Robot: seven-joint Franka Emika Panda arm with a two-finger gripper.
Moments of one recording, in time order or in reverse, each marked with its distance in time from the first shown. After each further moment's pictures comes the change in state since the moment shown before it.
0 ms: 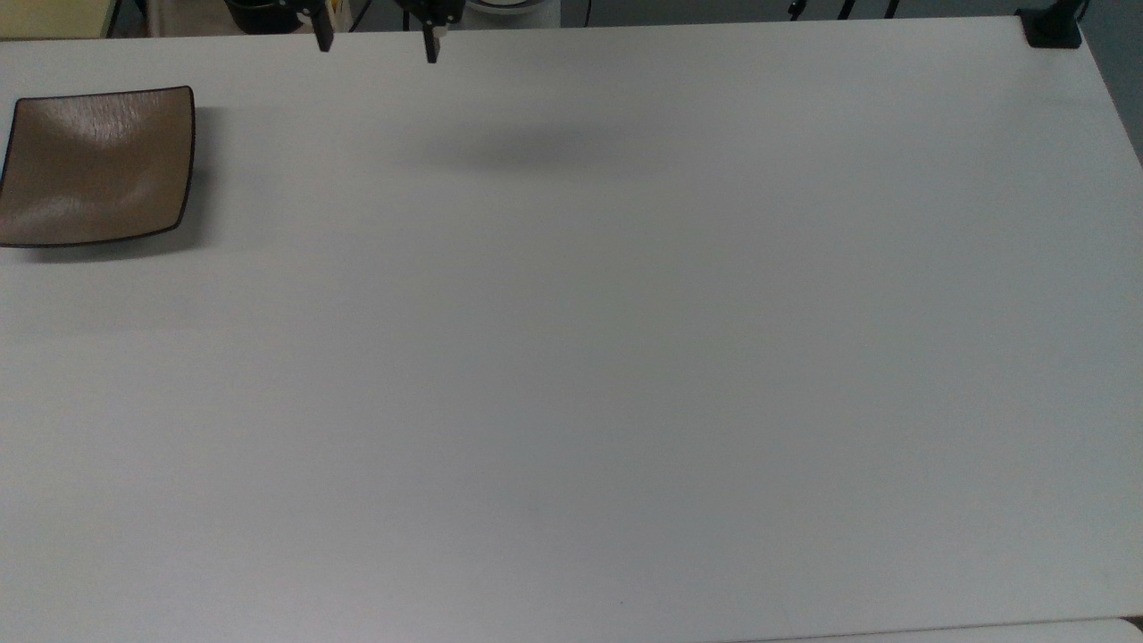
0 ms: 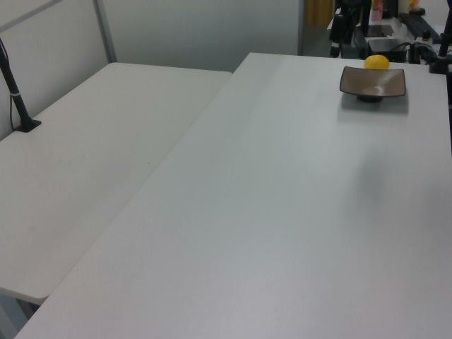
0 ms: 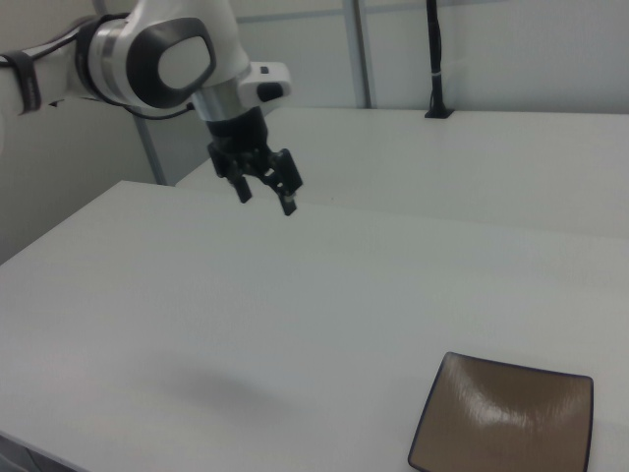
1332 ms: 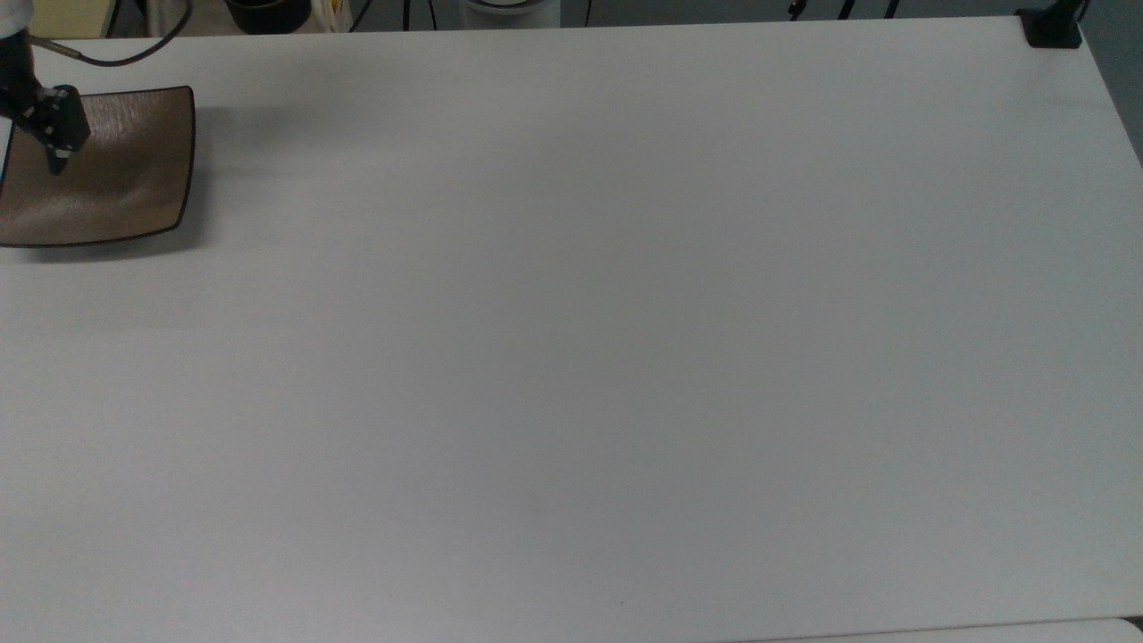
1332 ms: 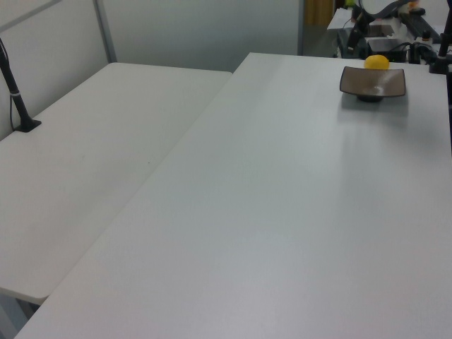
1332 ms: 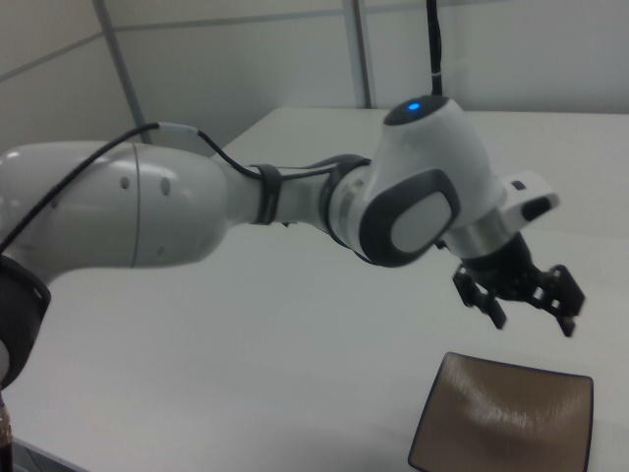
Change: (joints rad) arm -0.449 0.406 -0.068 0.122 -0.149 0.498 -0.435
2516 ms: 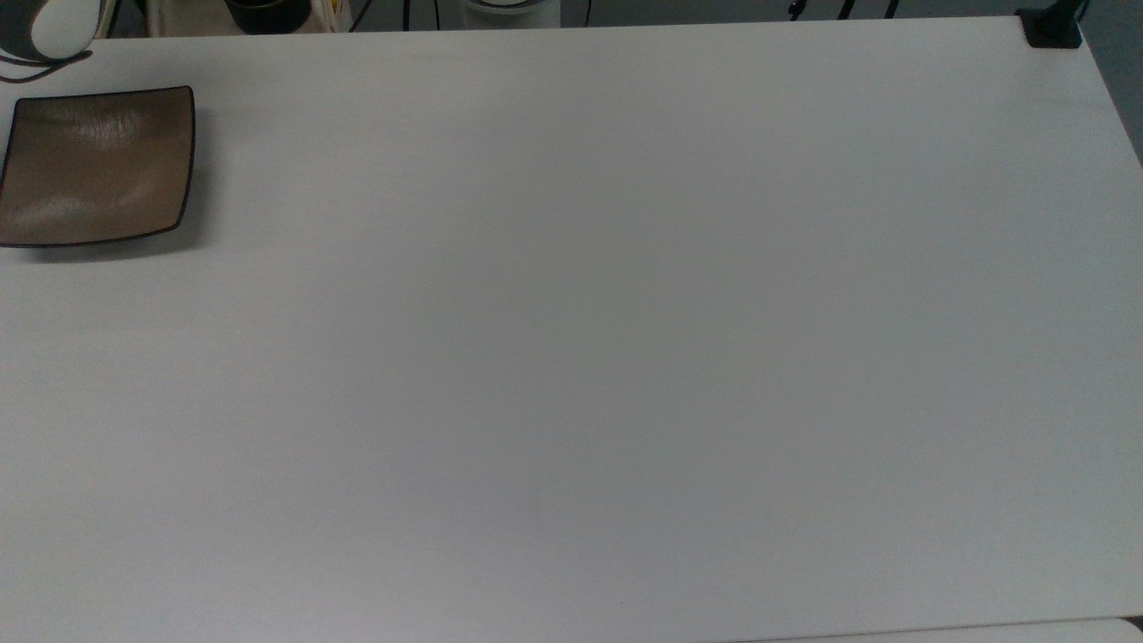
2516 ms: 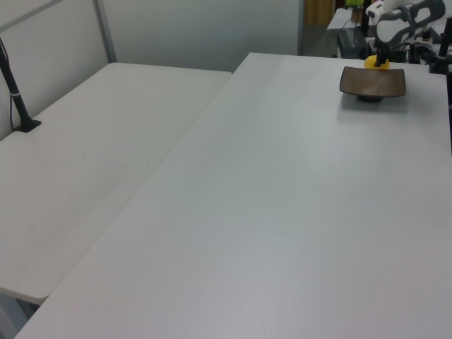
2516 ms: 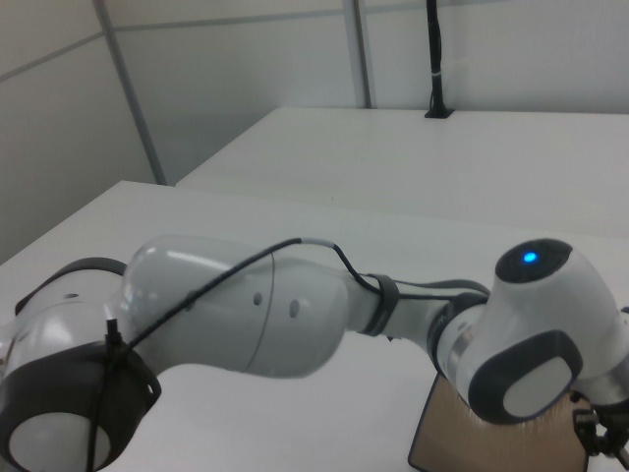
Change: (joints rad) arm -0.229 0.306 0.001 0.149 -0.001 0.285 -0.573
